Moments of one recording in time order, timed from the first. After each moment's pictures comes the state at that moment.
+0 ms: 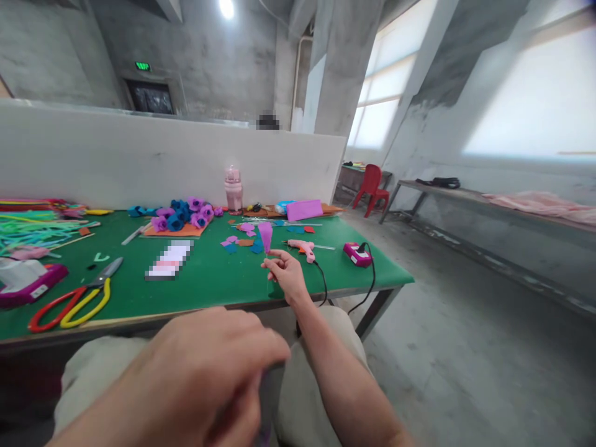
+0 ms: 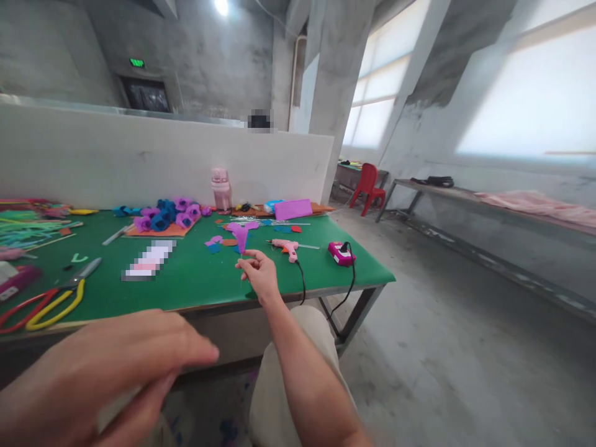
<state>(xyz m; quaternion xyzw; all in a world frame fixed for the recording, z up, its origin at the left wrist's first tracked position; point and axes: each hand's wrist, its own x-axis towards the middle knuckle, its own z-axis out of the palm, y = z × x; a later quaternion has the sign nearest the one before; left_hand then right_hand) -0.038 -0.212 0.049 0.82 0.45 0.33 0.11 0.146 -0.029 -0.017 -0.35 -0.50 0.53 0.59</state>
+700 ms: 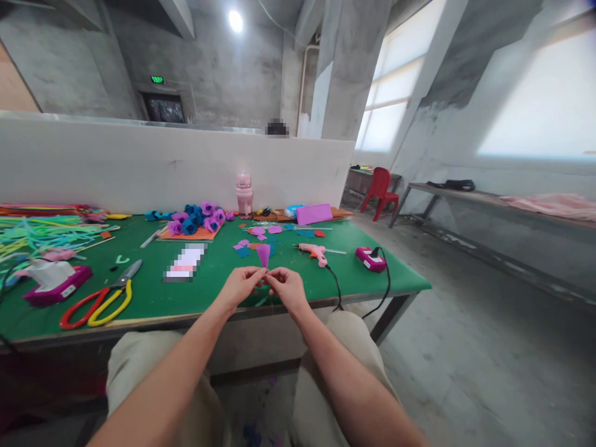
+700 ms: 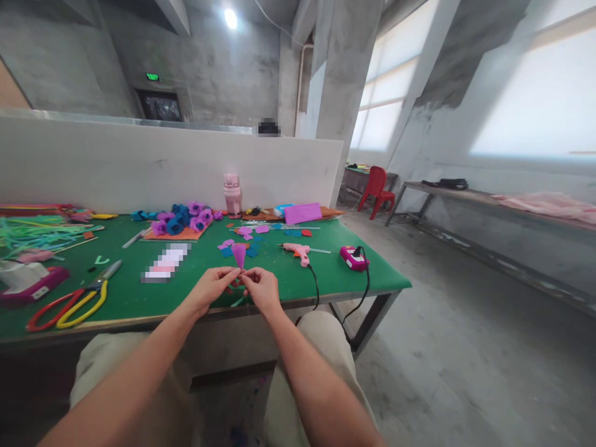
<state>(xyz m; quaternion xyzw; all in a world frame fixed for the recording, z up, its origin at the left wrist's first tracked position) -0.012 -0.050 -0.009 0.62 0.54 0.42 0.39 0.123 -0.033 -0.042 -0.40 -0.57 0.48 0.53</state>
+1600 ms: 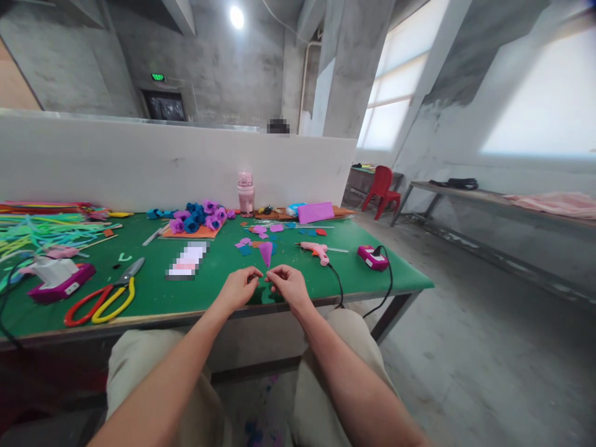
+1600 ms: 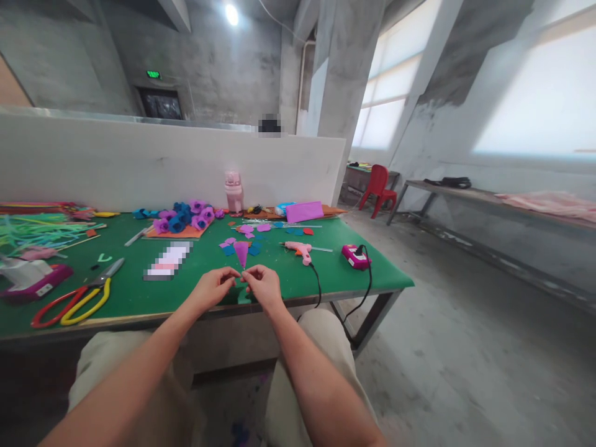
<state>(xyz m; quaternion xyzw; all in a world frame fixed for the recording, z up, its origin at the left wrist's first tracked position) -0.025 -0.049 -0.020 0.73 0.57 0.33 0.20 0.122 -0.035 -0.039 -0.40 -0.55 0.51 0.53</state>
